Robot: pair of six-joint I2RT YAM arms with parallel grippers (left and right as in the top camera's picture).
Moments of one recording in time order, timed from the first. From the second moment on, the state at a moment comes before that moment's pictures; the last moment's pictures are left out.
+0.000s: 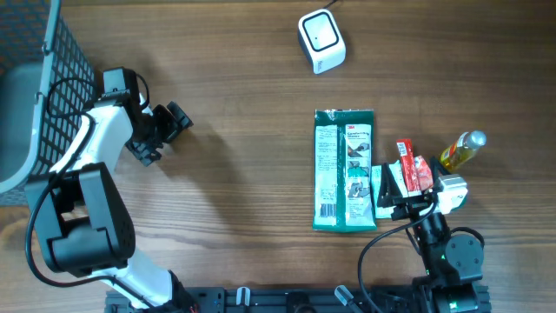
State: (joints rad) left arm 0.18 1.83 1.18 -0.73 0.24 -0.54; right arm 0.14 0.01 0.01 0.00 -0.05 0.15
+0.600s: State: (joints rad) left arm 0.18 1.83 1.18 -0.73 0.24 -0.54; right arm 0.14 0.01 0.01 0.00 -0.05 0.16
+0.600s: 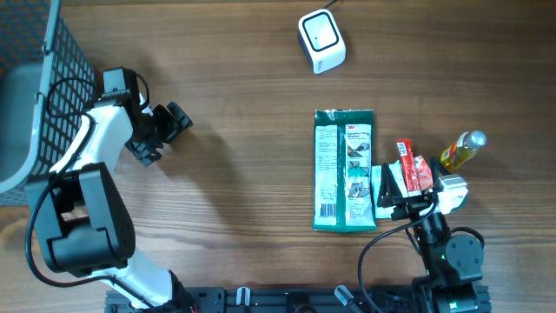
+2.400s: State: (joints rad) left arm 0.04 0.01 0.10 0.25 0.02 -0.54; right arm 0.14 0.01 0.01 0.00 -0.05 0.16
